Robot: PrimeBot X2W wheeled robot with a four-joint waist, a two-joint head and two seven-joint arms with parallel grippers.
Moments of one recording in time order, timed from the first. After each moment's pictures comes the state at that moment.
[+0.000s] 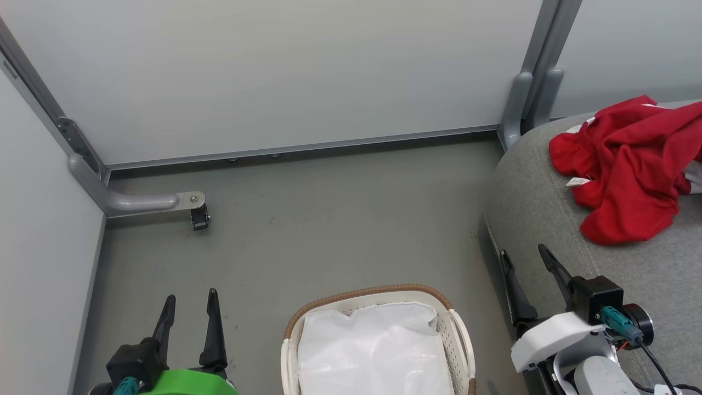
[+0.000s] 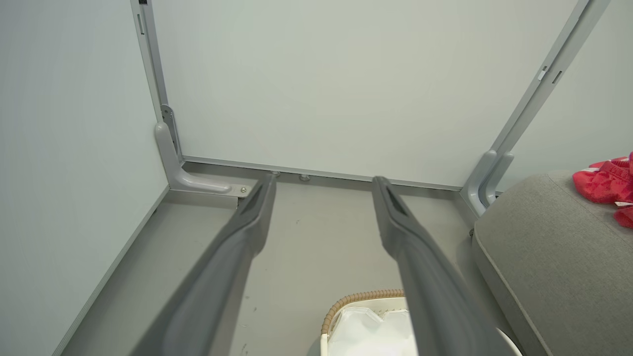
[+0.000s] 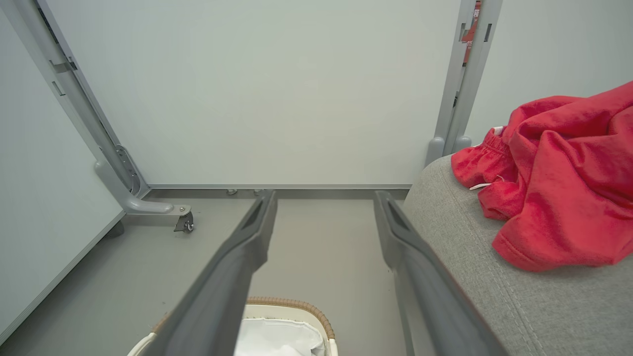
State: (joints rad) left arm 0.03 0.05 -0.08 0.26 -0.30 -0.07 -0.26; right arm -0.13 -0.05 0.07 0.32 0.16 0.13 -0.26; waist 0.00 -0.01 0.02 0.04
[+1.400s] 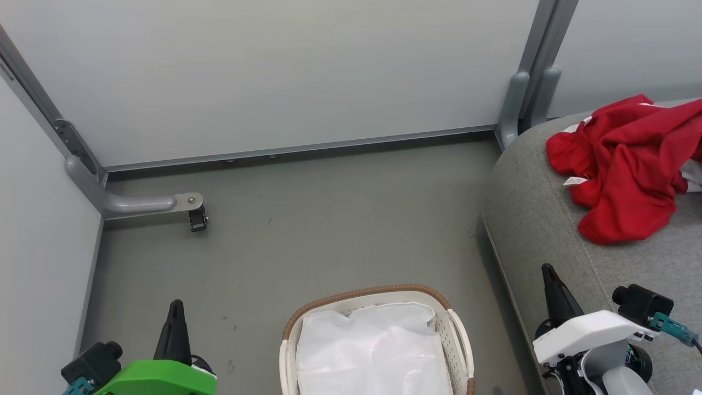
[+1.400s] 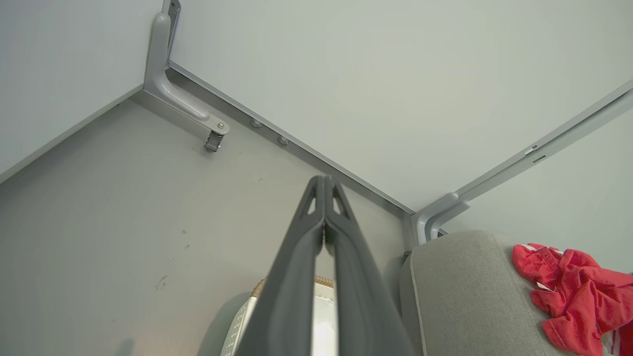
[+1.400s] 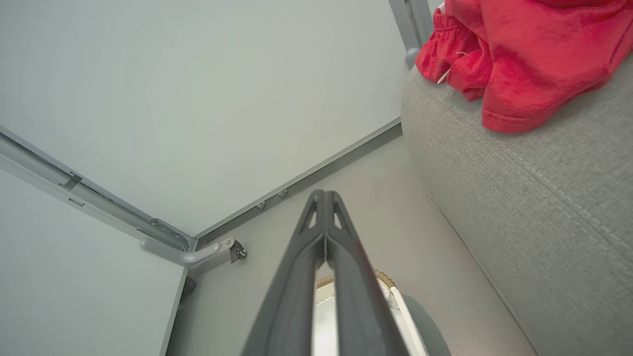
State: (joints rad) left arm 0.01 0.05 -0.03 0.28 -0.74 -0.09 -0.14; right arm -0.10 -0.04 0.02 0.33 0.65 0.13 -0.13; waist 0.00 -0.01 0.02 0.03
